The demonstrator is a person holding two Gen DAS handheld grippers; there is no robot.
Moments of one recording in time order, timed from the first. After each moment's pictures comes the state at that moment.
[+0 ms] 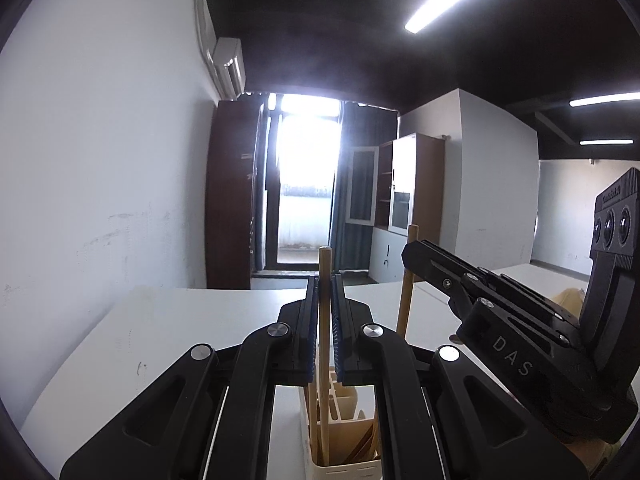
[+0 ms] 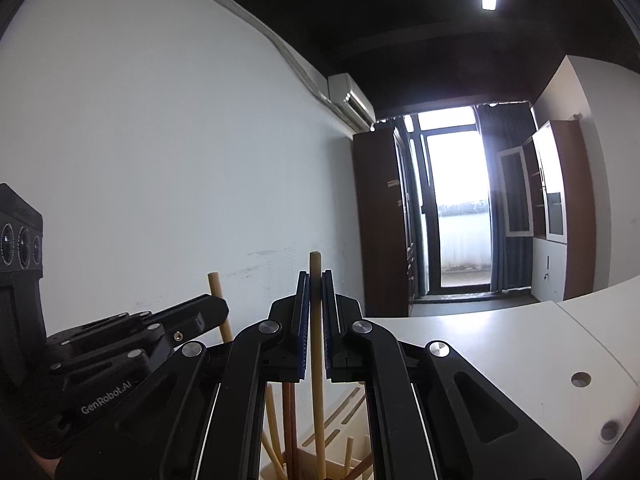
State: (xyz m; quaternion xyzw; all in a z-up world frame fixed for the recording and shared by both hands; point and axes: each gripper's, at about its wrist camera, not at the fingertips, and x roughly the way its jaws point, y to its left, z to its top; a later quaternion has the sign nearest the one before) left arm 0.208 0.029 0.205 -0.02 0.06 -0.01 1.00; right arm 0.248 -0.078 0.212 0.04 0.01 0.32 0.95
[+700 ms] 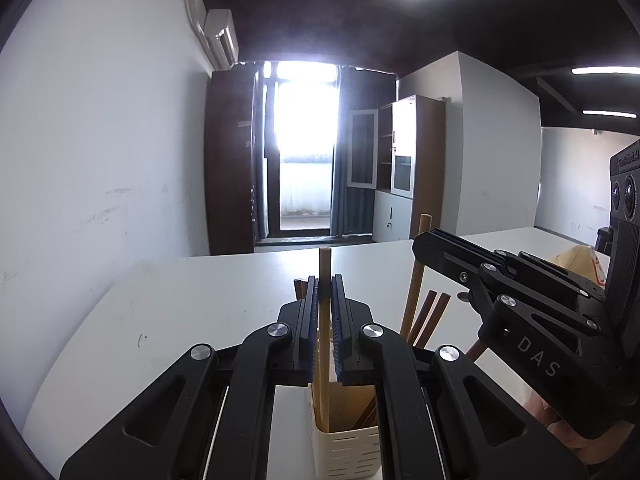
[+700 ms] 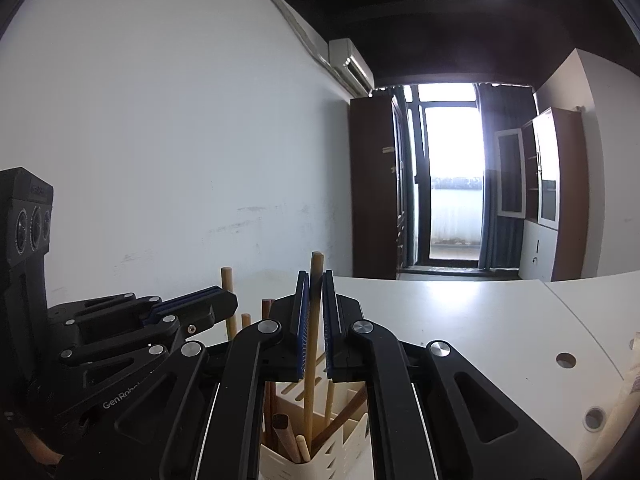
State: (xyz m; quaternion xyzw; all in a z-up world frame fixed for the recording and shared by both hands) left arm 0.219 0.031 0.181 0.00 0.13 0.00 0.99; right arm 0.250 -0.079 0.188 -0.01 0.07 0.30 0.95
